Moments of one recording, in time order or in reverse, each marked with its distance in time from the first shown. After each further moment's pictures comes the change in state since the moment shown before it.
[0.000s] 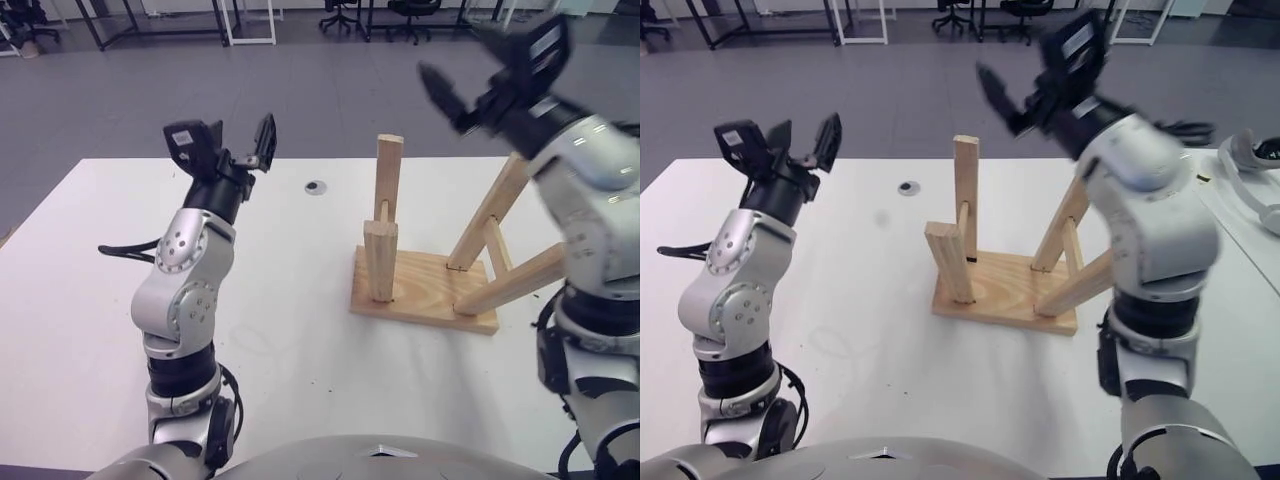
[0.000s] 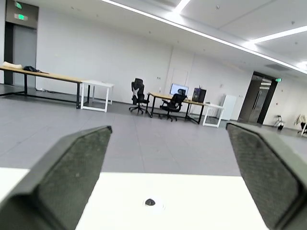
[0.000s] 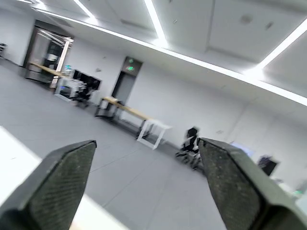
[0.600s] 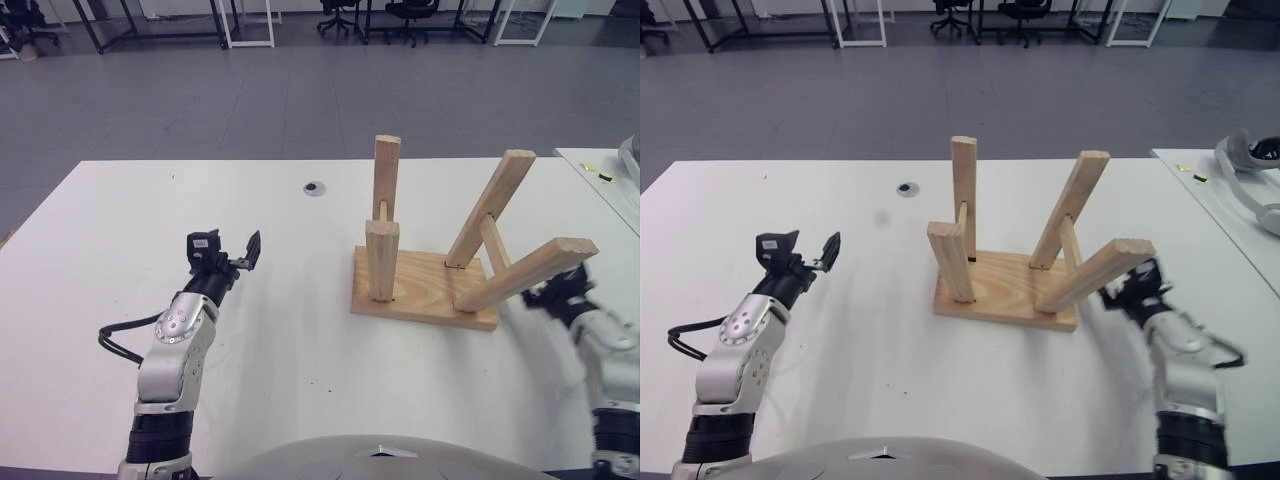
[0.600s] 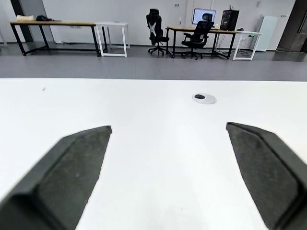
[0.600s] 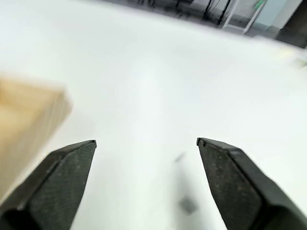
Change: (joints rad) left arm 0.360 0.088 -0.030 0.394 0.167 -0.356 -0.241; right arm 0.844 0.146 -0.121 0.788 -0.259 -0.719 0.063
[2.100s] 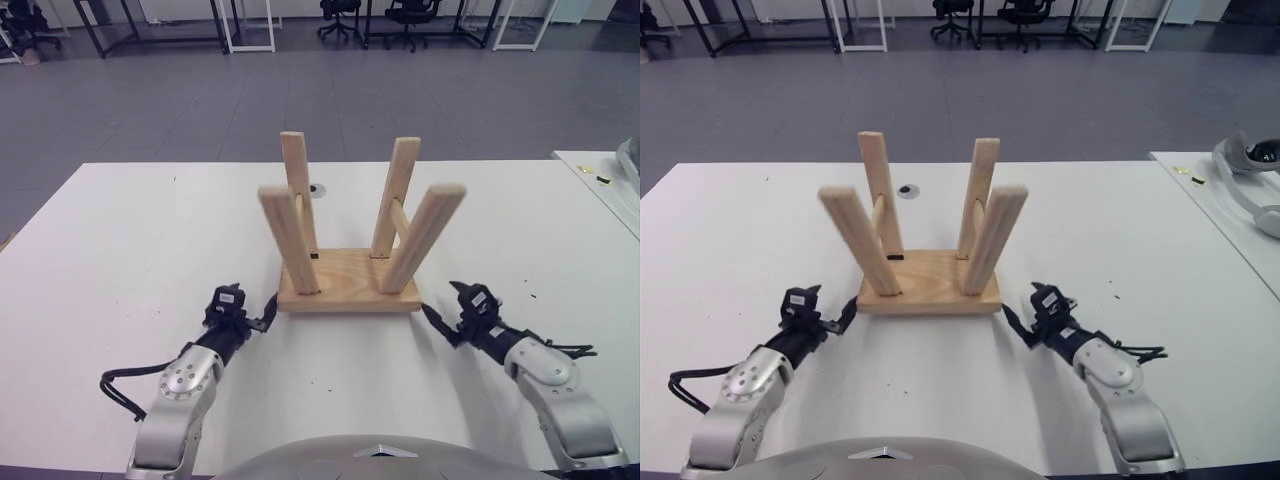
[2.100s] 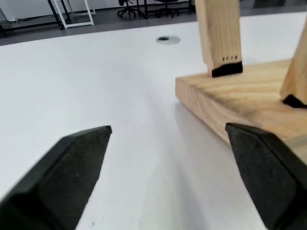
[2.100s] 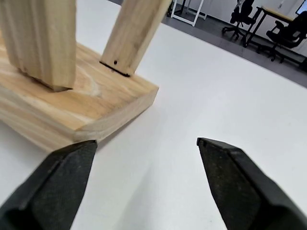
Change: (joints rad) left arm 0.286 0.051 -0.098 -0.344 0.060 0.149 -0.104; right arm 0.252 -0.082 0.247 -0.739 0.076 0.260 0.106
